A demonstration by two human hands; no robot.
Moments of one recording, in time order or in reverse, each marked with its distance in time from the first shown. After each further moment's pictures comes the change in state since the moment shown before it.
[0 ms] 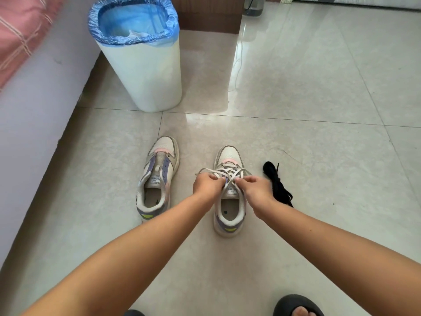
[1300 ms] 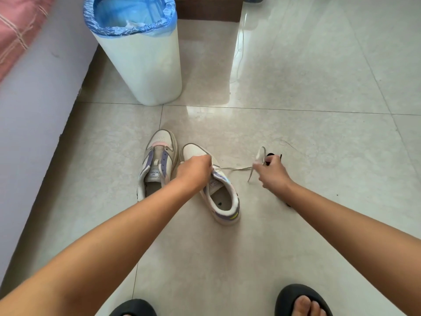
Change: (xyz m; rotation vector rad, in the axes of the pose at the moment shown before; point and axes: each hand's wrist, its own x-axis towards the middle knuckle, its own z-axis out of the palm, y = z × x) left_hand -0.004 0.023 -0.048 0.972 -0.002 0.455; right_hand 0.014 -0.018 -0.038 -0.321 -0.062 -0.024
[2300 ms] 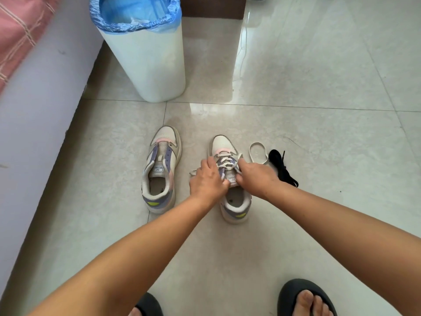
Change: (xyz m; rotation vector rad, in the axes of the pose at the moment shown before) left_hand -0.023 0.018 0.043 -0.100 0.116 -0.102; right_hand -0.015 -0.012 0.033 -0.989 -0.096 -0.504
